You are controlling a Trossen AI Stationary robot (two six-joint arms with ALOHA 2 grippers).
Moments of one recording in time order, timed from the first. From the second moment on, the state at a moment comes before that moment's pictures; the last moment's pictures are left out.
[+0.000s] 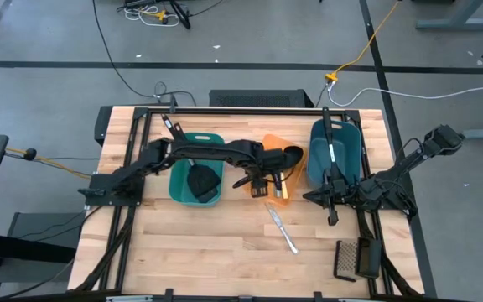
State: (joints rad) left arm 0.06 2.28 2.05 -0.99 -0.09 0.00; right arm 0.57 0.63 0.02 0.55 0.56 0.17
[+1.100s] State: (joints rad) left arm 0.12 2.36 2.03 -0.94 -0.12 0.07; right arm 0.56 0.64 0.02 0.53 0.56 0.18
